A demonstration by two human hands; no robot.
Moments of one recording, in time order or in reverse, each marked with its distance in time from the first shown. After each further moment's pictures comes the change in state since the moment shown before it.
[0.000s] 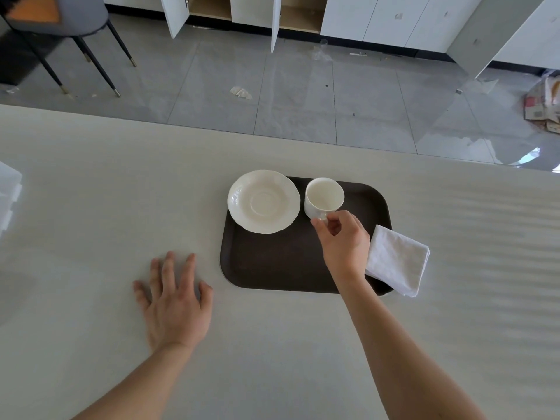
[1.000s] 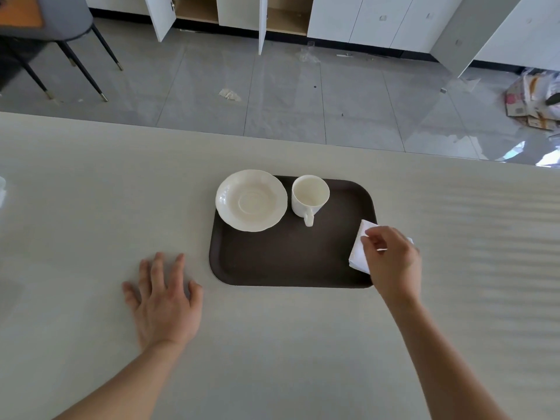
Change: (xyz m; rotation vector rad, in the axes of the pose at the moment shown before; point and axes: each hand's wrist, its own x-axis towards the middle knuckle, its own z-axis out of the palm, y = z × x) left_hand 0.000 0.002 -0.002 -0.018 -0.021 -0.011; right_hand -0.010 0.040 -0.093 -0.150 0.069 -0.037
